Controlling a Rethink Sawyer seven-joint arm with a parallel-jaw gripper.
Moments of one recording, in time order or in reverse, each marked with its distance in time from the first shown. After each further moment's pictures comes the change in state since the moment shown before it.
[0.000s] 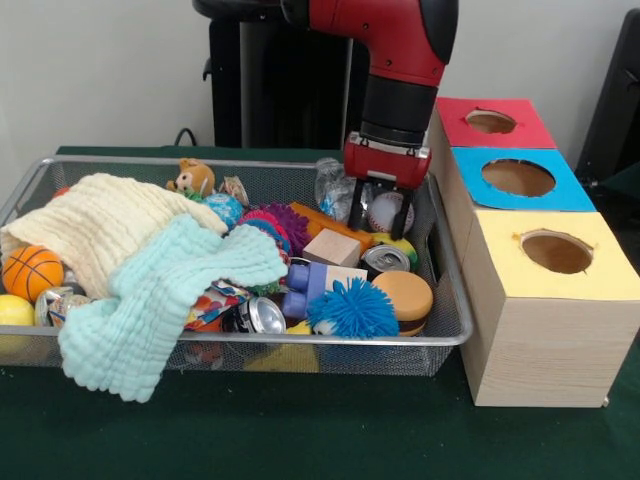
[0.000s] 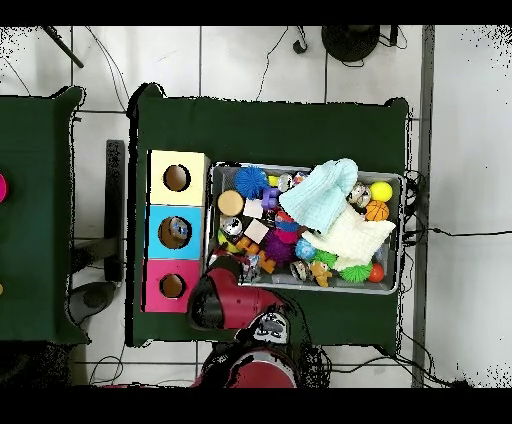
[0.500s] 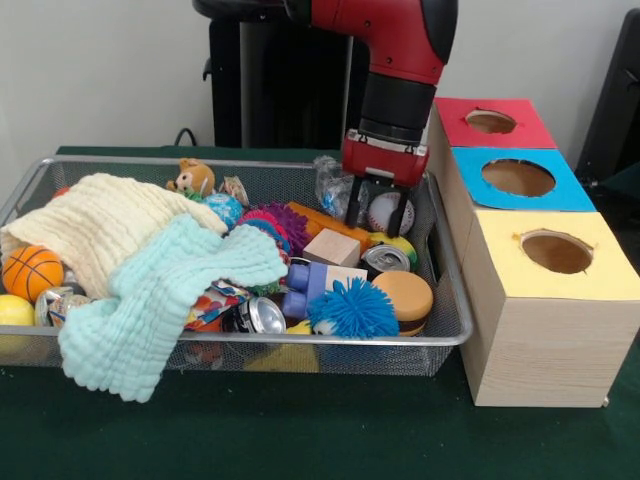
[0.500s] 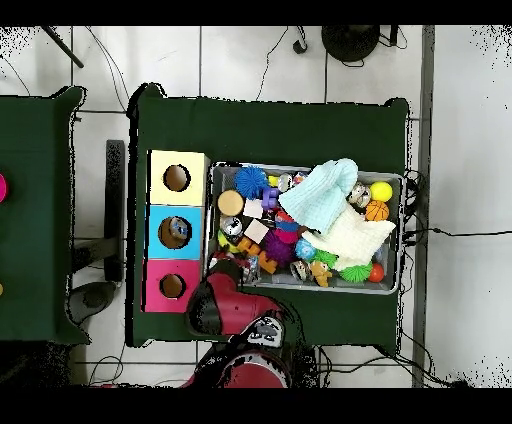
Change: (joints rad) arm 0.028 0.013 -0.031 0.033 0.018 -0.059 0.000
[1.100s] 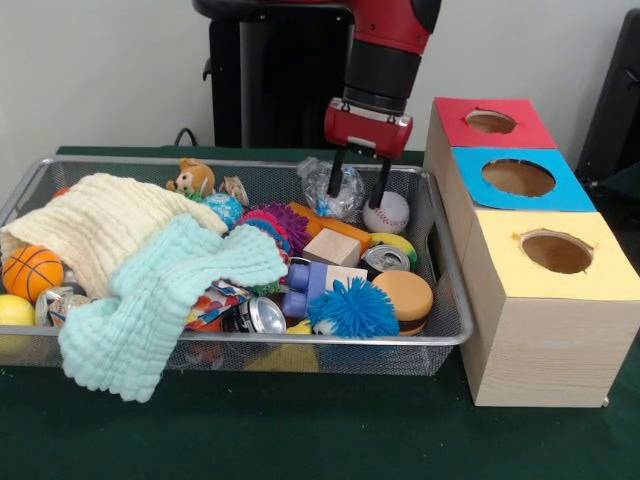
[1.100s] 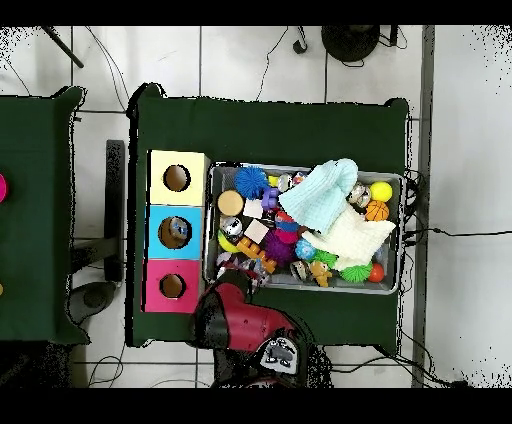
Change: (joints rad) arm -0.044 -0.101 -0.005 0.079 -0.007 0.043 0.000
